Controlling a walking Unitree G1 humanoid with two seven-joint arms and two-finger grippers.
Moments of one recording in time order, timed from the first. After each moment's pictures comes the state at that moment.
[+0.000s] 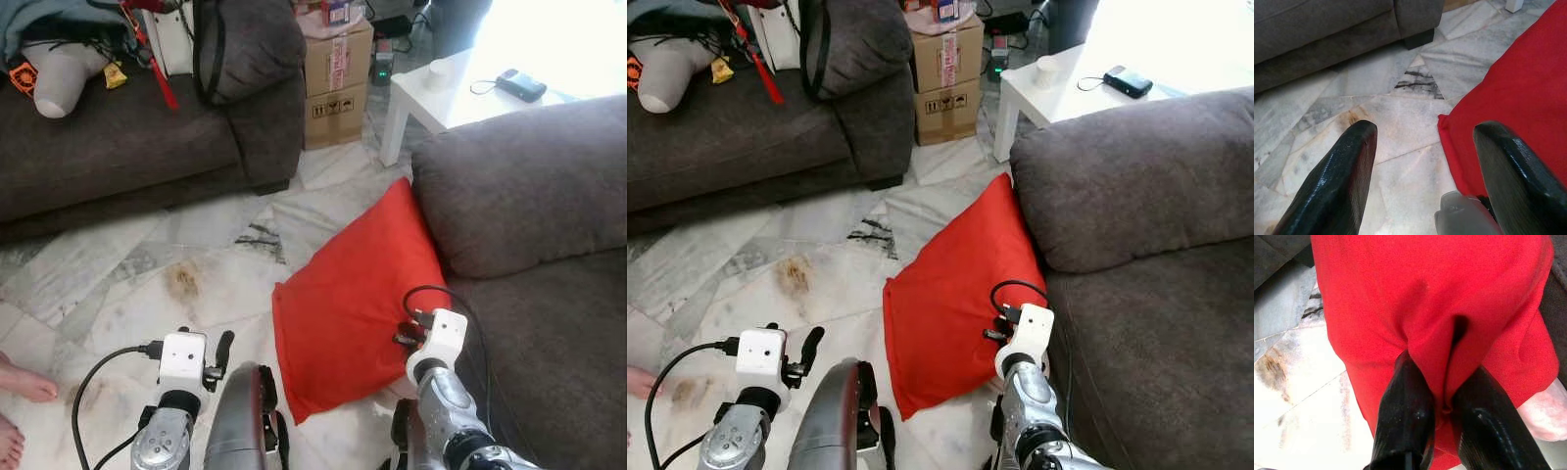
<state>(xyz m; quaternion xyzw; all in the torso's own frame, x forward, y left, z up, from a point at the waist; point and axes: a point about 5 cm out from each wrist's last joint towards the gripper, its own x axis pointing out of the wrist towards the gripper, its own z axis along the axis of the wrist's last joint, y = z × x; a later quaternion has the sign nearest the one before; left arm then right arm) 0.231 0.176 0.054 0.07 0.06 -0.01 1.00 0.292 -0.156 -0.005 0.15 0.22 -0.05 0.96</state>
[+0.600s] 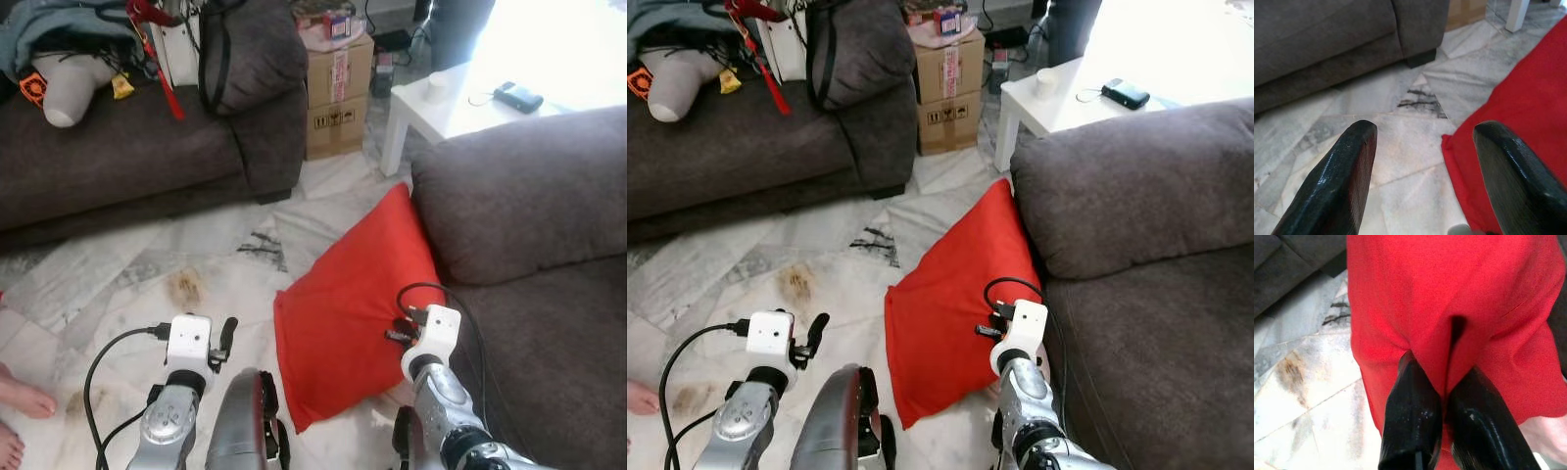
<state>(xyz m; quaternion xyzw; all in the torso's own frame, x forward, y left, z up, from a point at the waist) 0.260 0.176 0.052 0.07 0.05 -0.01 1.00 0.296 -0.154 -0.002 0.14 0.21 -0.03 0.97</state>
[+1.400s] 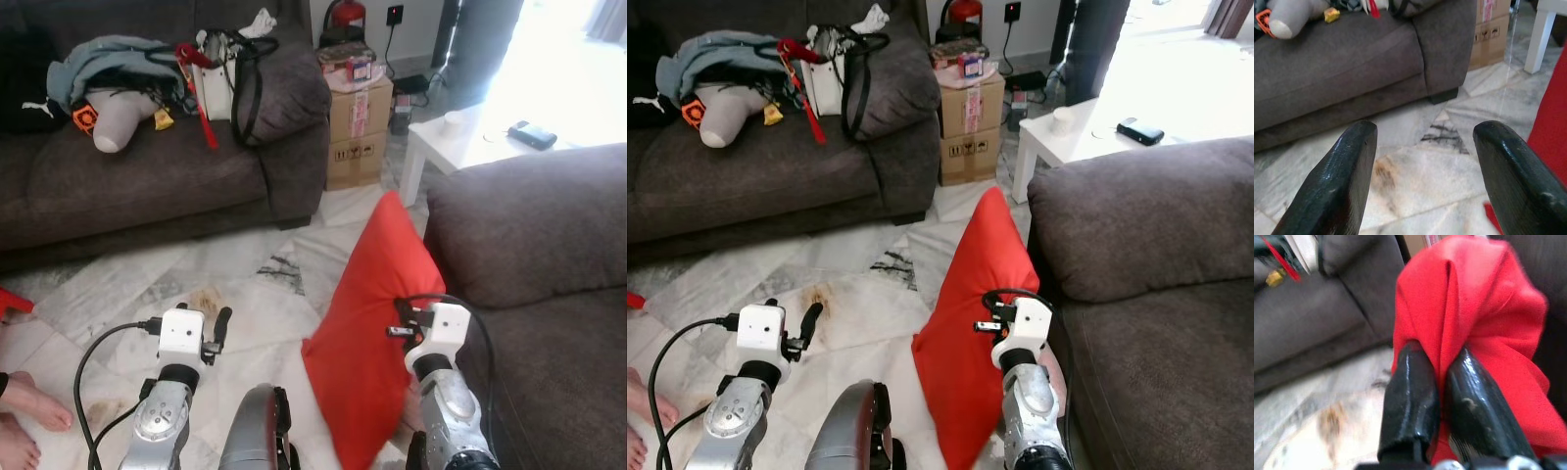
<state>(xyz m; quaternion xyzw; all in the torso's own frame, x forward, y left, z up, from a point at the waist) 0.260 0.183 0.066 0.08 0.01 -0.01 1.00 0.288 -0.152 0.031 0.10 0.03 0.04 0.99</state>
